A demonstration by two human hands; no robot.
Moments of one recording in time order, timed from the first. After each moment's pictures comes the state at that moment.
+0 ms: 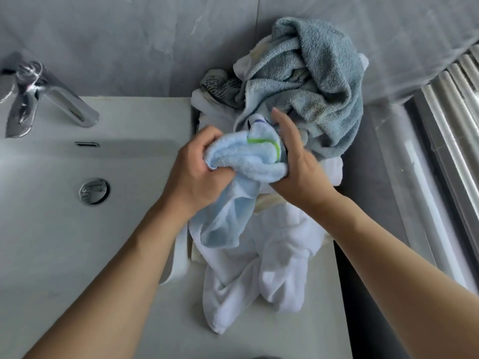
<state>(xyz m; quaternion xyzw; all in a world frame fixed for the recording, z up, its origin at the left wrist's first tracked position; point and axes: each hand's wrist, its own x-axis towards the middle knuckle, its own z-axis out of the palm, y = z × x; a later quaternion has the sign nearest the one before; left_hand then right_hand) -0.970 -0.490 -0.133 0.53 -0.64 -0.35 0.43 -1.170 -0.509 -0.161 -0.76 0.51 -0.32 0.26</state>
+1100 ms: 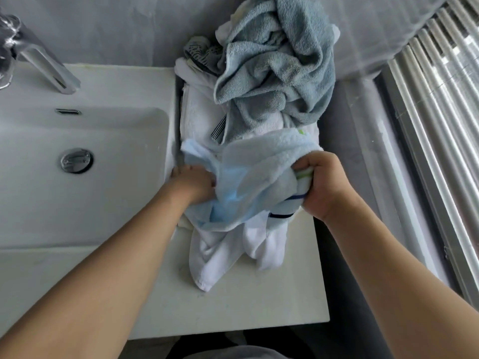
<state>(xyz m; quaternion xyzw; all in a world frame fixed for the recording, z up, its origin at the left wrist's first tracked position) -0.979 -0.463 -0.241 0.61 -0.71 -0.29 -0.22 -1.205 -0.417 -0.138 -0.21 0.55 -0.43 0.69</state>
